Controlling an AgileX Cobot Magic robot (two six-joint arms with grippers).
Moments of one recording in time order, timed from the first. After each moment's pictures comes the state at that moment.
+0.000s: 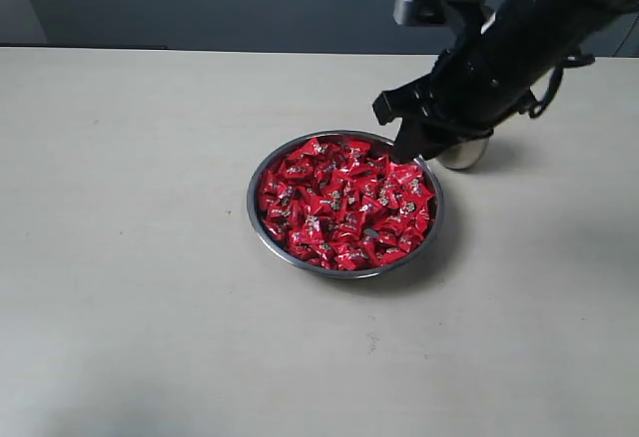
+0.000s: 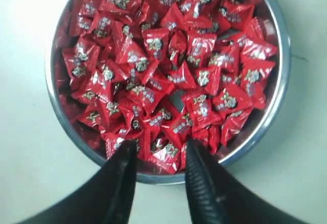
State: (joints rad) left arm 0.11 0.00 0.01 0.03 0.34 0.03; right arm 0.49 1.71 -1.24 0.41 0.88 -0.26
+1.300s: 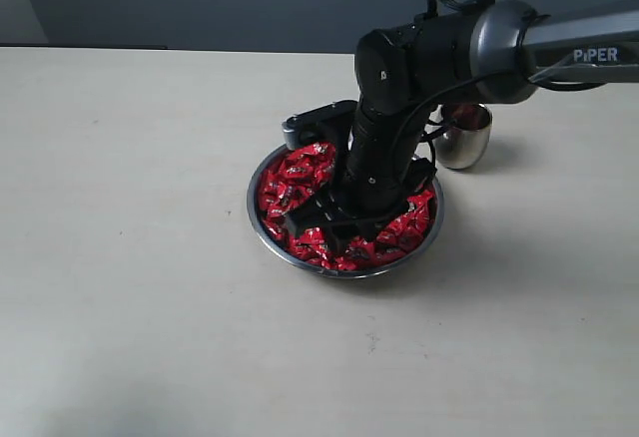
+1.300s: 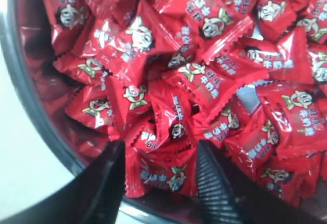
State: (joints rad) left arm 0.11 0.00 0.01 0.03 0.34 0.03; right arm 0.78 2.00 -1.34 0.15 0.89 -0.03
